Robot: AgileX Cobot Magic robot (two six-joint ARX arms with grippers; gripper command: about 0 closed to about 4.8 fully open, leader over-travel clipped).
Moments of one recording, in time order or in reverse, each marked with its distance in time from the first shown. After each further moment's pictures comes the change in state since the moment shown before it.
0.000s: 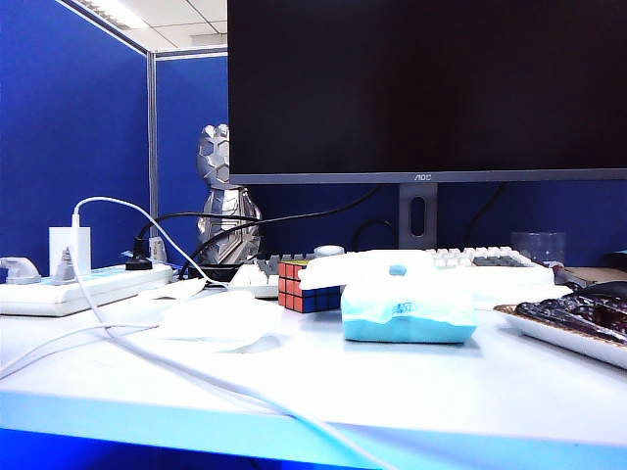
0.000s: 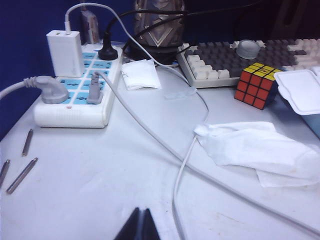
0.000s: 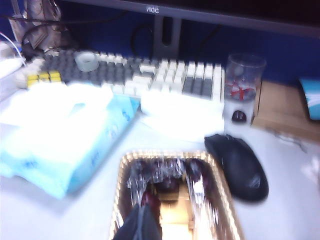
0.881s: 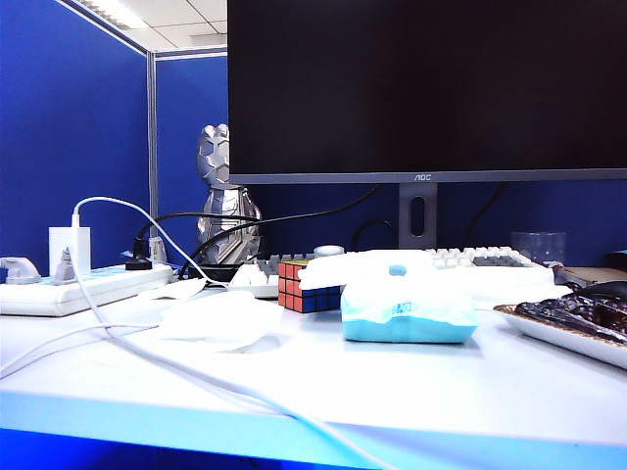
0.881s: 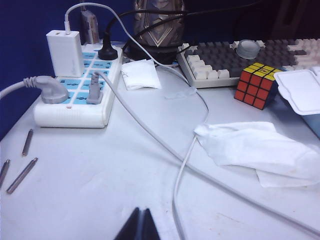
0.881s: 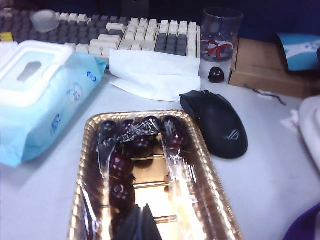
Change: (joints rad) left arm 0.000 0.000 0.000 0.000 0.000 0.000; right arm -0.066 -0.021 -0.085 -0.011 0.034 0.031
